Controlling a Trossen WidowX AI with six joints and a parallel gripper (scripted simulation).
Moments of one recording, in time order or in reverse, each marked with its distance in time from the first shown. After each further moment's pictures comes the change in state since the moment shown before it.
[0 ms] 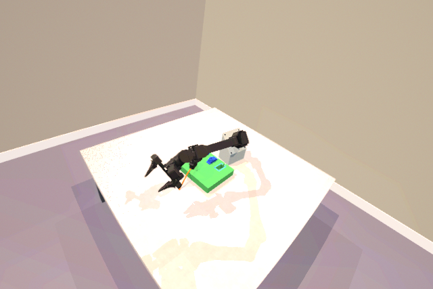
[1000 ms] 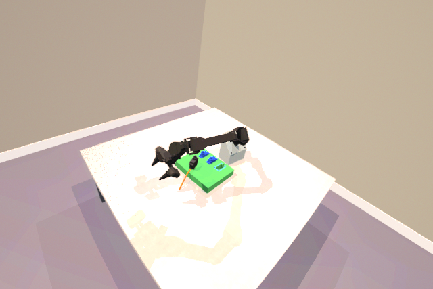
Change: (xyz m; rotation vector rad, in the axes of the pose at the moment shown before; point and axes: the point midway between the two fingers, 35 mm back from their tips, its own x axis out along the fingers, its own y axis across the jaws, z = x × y) arm -0.042 0.002 -0.110 0.867 0.396 -0.021
